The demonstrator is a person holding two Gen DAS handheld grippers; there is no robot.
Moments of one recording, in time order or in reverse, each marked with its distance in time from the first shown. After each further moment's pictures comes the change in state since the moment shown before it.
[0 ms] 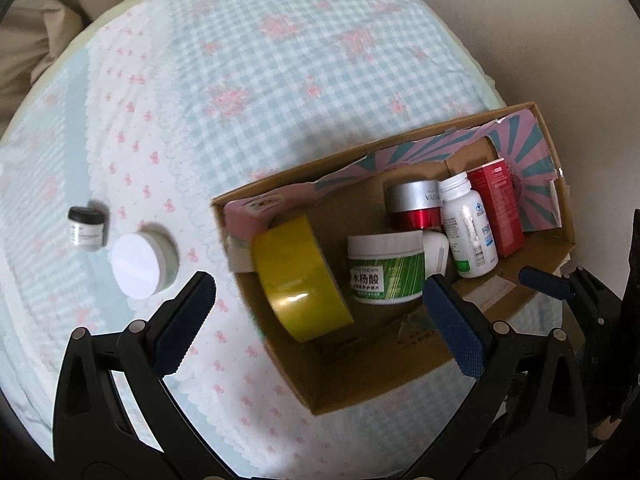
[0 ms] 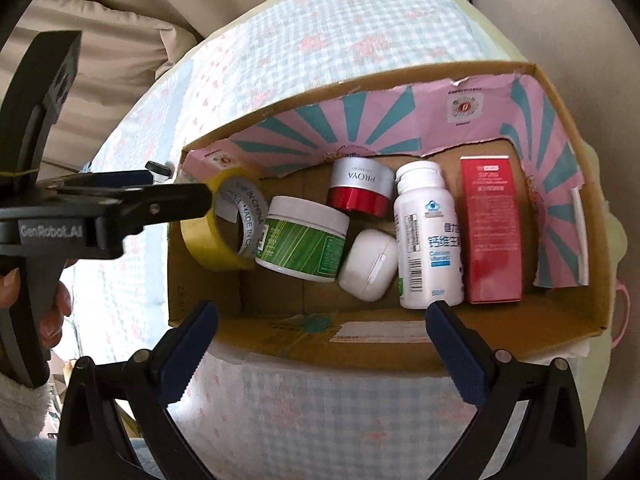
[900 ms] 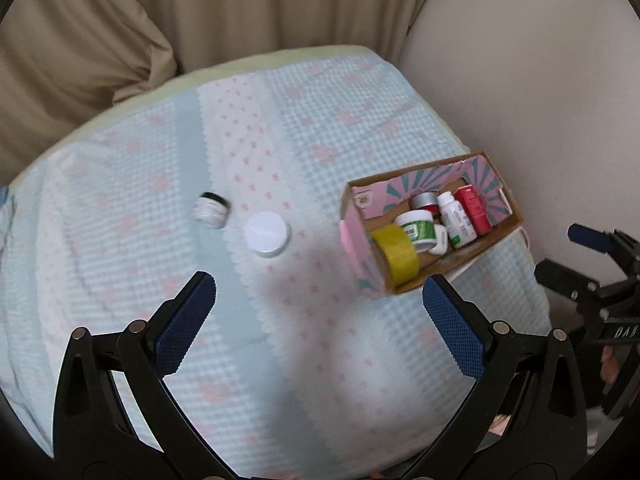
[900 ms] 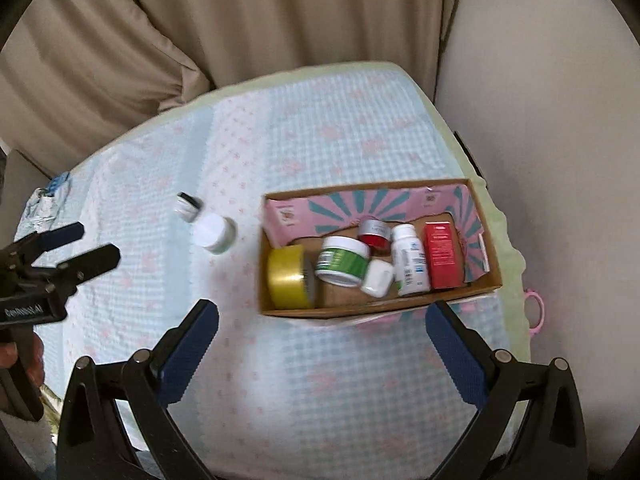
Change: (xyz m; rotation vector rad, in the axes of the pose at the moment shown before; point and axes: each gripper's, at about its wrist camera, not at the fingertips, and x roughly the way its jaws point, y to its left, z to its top) left arm -0.187 0.114 -0.162 -0.025 -0.363 0.006; right arm -0.127 0.156 -0.050 -0.065 -0.239 -0.271
